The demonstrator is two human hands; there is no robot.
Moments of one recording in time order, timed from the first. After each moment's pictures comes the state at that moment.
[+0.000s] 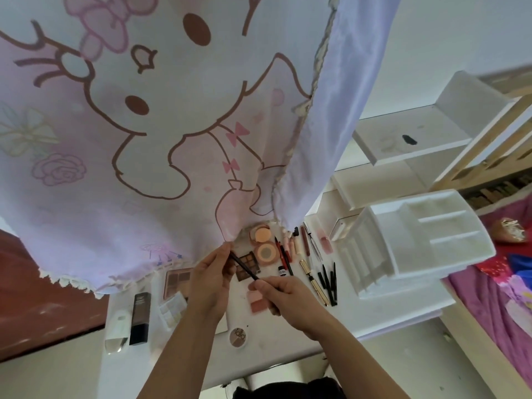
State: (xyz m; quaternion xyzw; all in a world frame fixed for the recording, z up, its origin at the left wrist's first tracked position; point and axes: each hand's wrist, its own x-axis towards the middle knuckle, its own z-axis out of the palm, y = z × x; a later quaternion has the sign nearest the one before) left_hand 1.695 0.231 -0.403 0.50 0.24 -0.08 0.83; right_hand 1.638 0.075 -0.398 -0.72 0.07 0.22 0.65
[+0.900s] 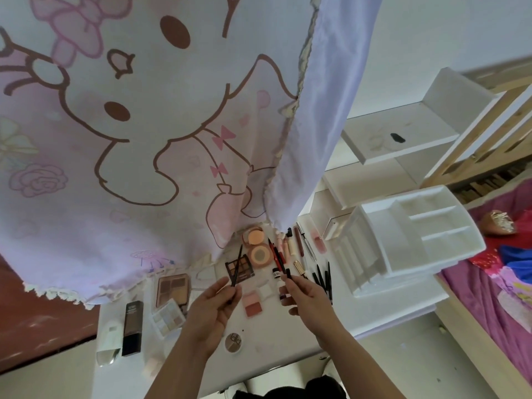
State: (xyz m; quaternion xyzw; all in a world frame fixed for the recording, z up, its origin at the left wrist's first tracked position) left_hand 1.669 0.244 -0.447 0.40 0.32 -0.18 0.84; right_hand 1.626 0.044 -0.435 -0.67 0.25 0.13 0.69
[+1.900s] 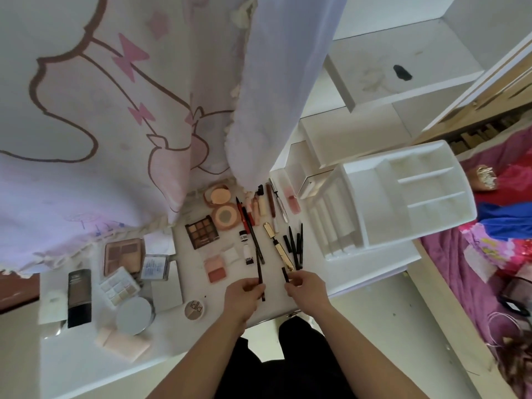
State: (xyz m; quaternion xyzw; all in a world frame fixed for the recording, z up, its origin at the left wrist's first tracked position) left_hand 1.631 0.125 -0.578 0.70 0.30 -0.33 0.55; right_hand 1.607 -0.038 -0.561 -0.81 0.31 0.25 0.43
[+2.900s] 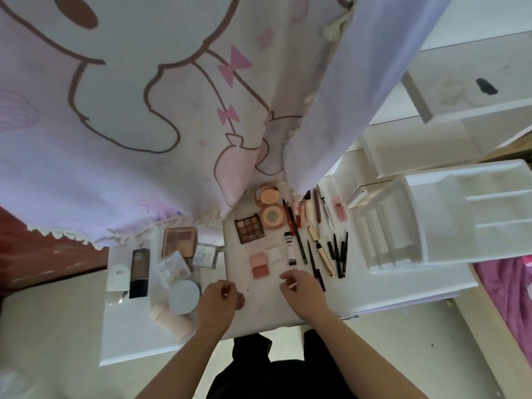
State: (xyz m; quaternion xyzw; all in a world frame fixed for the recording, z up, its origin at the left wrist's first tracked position) left_hand 1.624 0.256 -0.553 0.90 0.20 -0.19 0.33; right_hand 1.629 0.046 -0.560 -0.87 0.14 0.27 0.40
